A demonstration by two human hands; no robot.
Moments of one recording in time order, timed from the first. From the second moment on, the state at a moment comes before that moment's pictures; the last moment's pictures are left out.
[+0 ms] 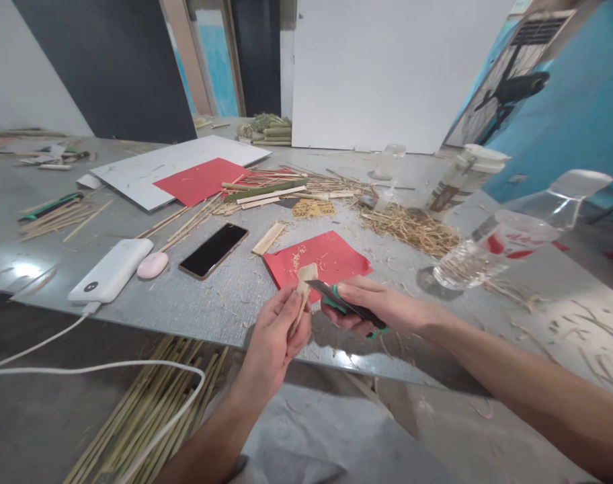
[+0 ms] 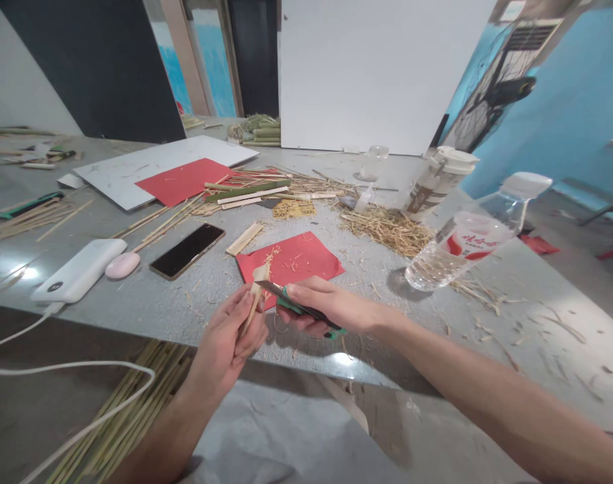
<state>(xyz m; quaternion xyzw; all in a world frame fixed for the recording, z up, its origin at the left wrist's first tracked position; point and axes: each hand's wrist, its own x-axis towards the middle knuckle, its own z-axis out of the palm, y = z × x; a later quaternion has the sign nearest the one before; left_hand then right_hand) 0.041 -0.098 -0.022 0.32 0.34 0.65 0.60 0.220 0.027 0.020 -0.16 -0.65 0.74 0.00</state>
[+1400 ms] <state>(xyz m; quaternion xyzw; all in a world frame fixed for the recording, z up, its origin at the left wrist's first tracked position) 0.064 -0.116 -0.006 0.20 0.22 0.65 0.70 0.223 0.005 0.021 -0.12 -0.95 -0.09 0.27</state>
